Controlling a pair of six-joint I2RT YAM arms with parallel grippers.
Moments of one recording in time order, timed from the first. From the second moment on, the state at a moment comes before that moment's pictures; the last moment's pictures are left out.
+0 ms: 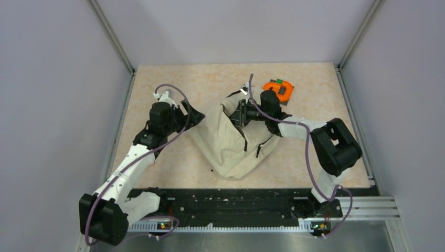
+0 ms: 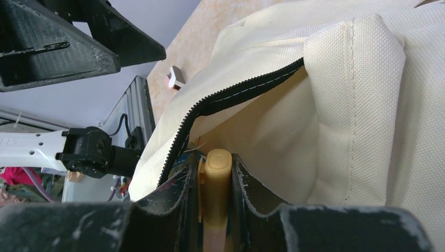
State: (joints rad) left arm -0.29 1.04 0.78 -0.19 0.17 -0.72; right arm 0.55 1.75 0.96 0.50 -0.77 0.55
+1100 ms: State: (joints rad) left arm 0.20 0.85 0.80 -0.76 -0.22 -0.73; right arm 0.50 1.30 0.88 0.12 -0.44 0.29
